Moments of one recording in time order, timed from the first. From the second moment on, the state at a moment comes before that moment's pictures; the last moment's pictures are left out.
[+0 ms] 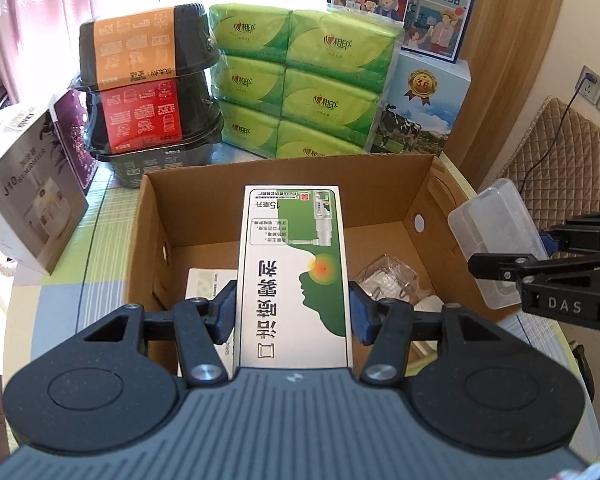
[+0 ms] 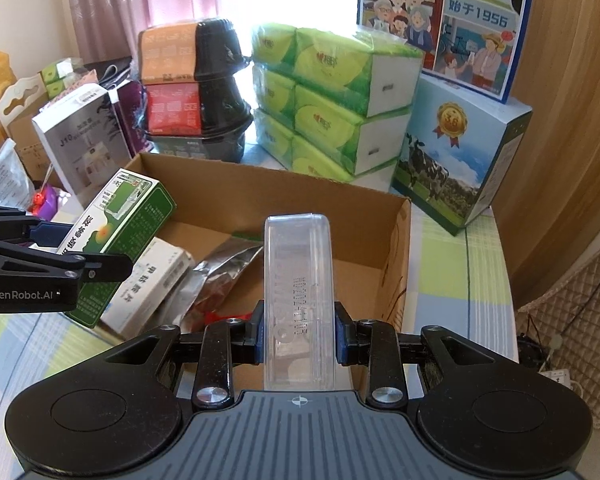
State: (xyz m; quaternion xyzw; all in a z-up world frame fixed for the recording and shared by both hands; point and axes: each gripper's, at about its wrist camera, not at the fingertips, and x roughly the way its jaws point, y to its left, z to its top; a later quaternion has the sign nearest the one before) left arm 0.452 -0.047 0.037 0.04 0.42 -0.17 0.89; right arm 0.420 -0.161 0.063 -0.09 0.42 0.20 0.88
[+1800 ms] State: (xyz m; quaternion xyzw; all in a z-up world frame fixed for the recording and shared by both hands) left arm 0.239 0.011 0.048 -0.03 0.42 -0.08 0.90; right arm 0.234 -0.221 0.076 -0.06 0.40 0.26 0.88
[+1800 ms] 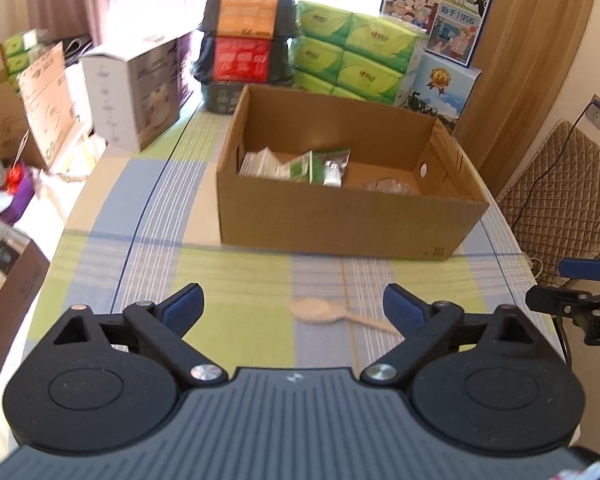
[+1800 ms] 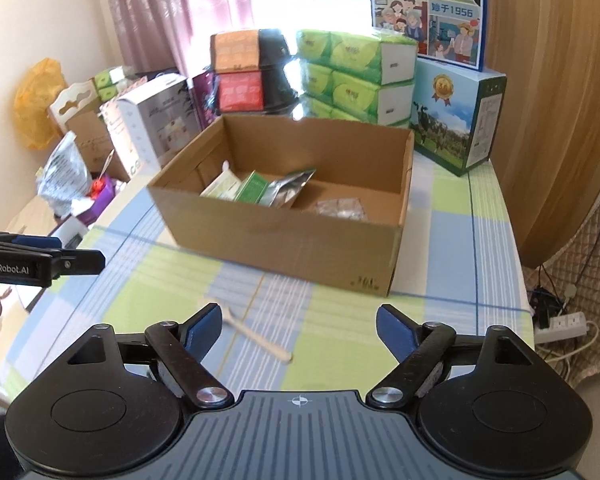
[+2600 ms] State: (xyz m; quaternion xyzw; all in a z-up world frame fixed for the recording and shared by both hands) left arm 0.178 -0.004 -0.060 -0.08 0.51 -0.04 0.86; right arm 0.214 -0.233 0.013 -0.16 0.40 0.32 0.84
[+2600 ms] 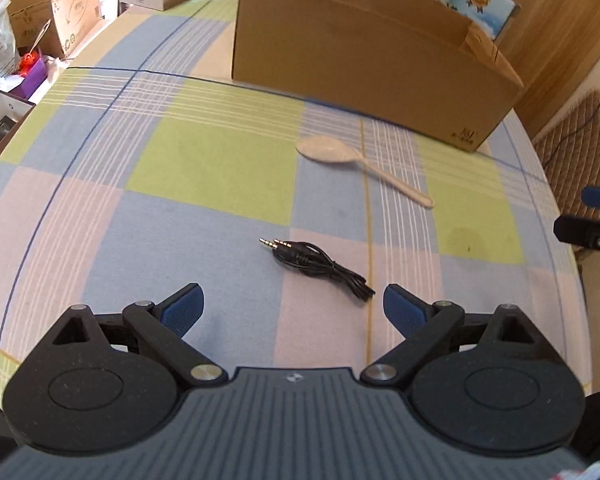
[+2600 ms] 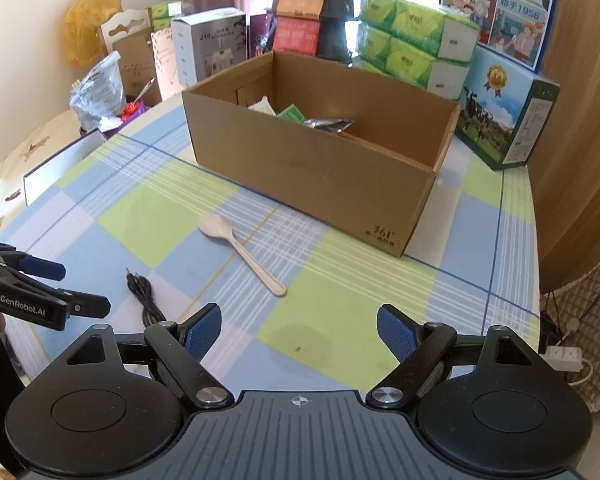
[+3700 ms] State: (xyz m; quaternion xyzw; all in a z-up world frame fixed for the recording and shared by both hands) left arm 0.205 -0.023 -0.100 -0.12 0.49 -0.06 0.86; right arm 0.244 -0.189 -0.051 -0.18 0.48 0.28 0.81
